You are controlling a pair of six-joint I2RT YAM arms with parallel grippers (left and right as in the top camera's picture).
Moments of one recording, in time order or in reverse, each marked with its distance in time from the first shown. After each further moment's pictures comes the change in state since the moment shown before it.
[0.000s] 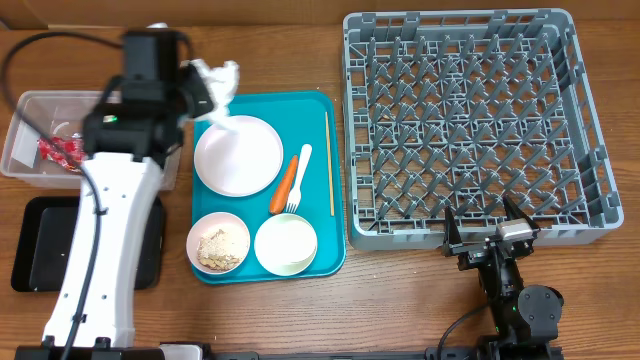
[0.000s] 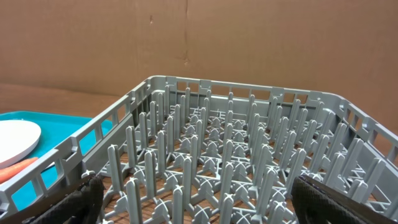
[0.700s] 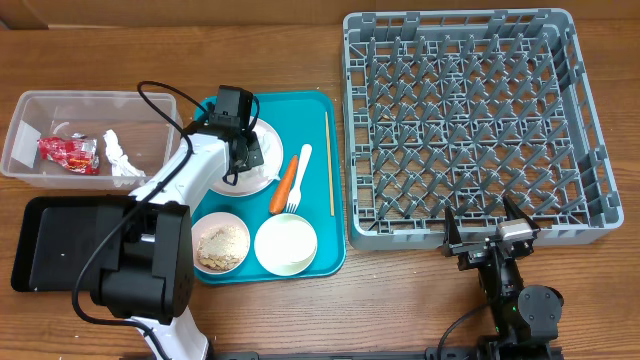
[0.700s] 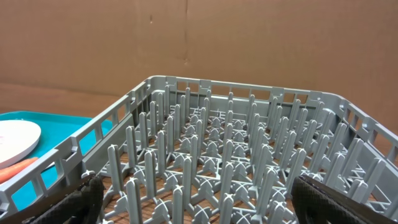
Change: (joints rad) left arm -0.134 0.381 -0.317 0.269 0.005 -0.002; right arm 0.000 0.000 0.000 0.000 0.000 0.000
